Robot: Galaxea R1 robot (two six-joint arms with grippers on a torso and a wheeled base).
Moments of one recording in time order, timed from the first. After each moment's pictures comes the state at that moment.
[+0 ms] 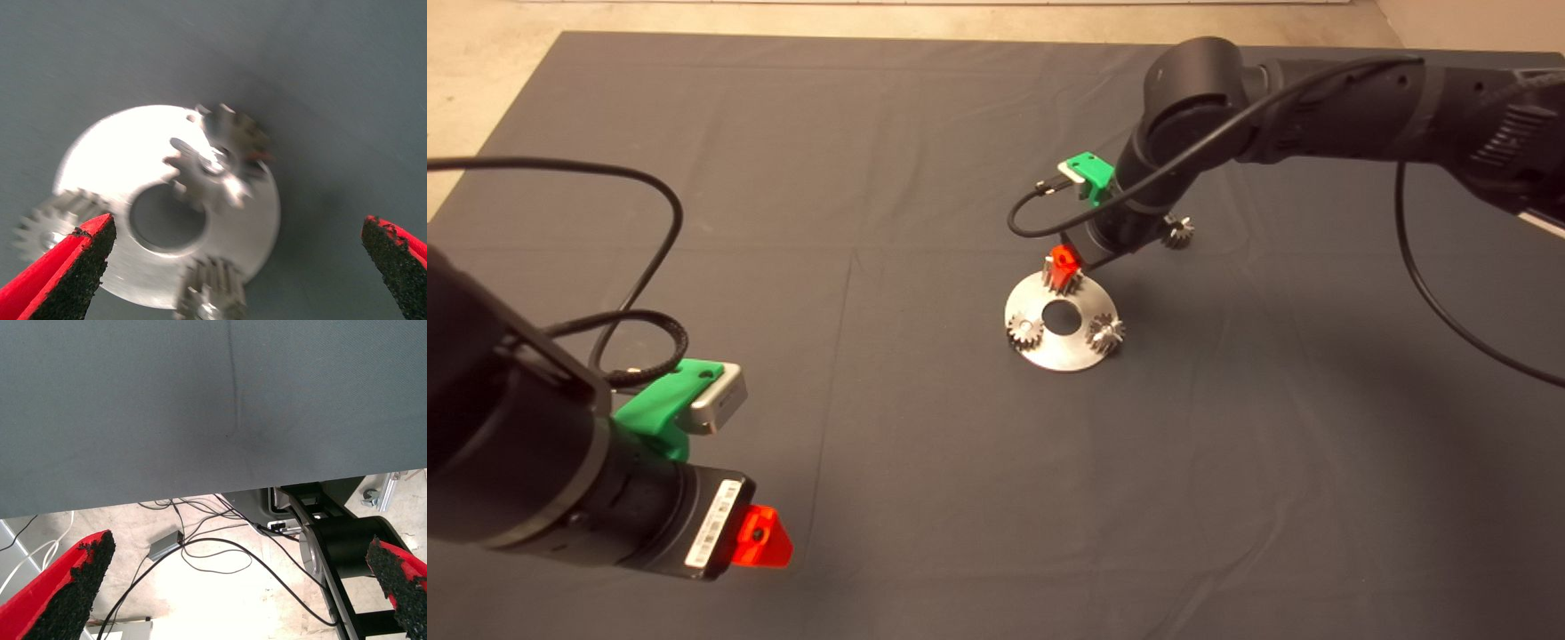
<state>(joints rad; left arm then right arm) -0.61 2.19 -0.37 -0.01 1.53 -1.69 0.43 2.81 -1.40 -0.38 -1.46 0.97</state>
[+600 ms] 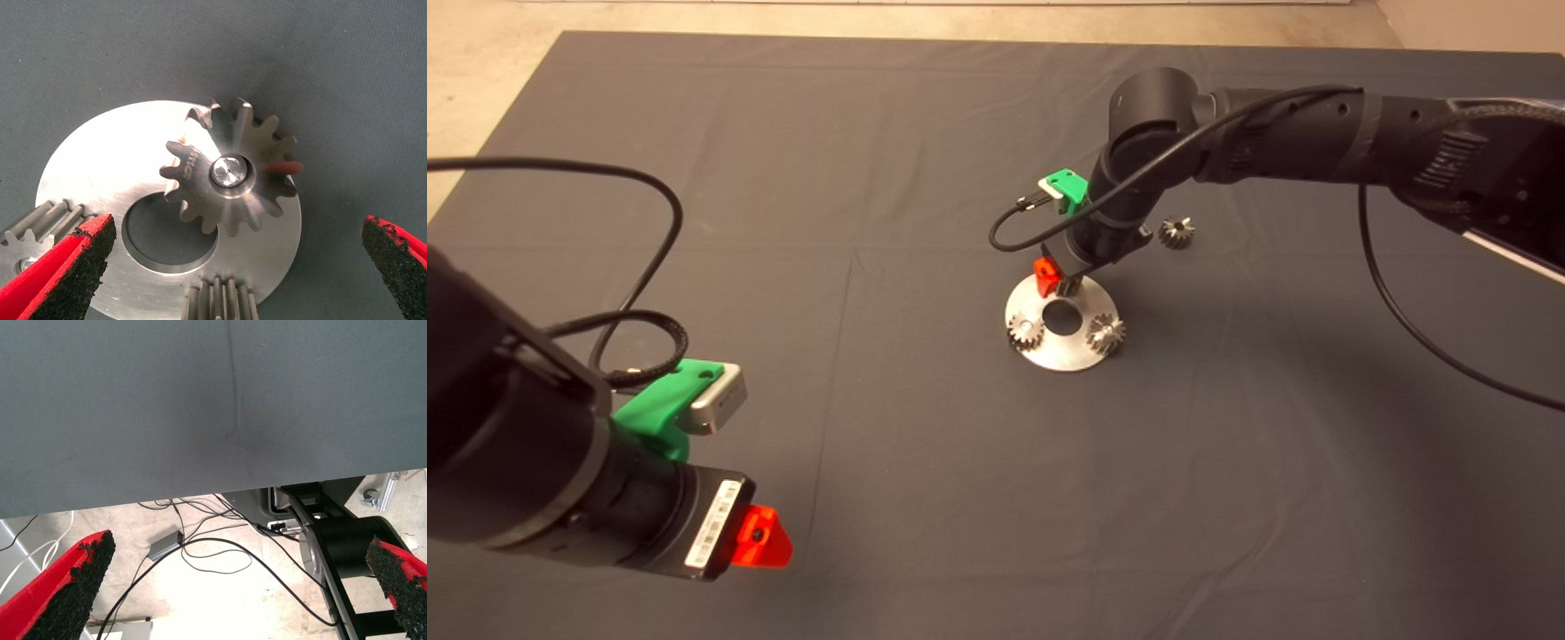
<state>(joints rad) -0.61 2.19 -0.37 -0.01 1.53 -1.69 0.38 2.82 -1.45 -0.39 -1.46 0.95</state>
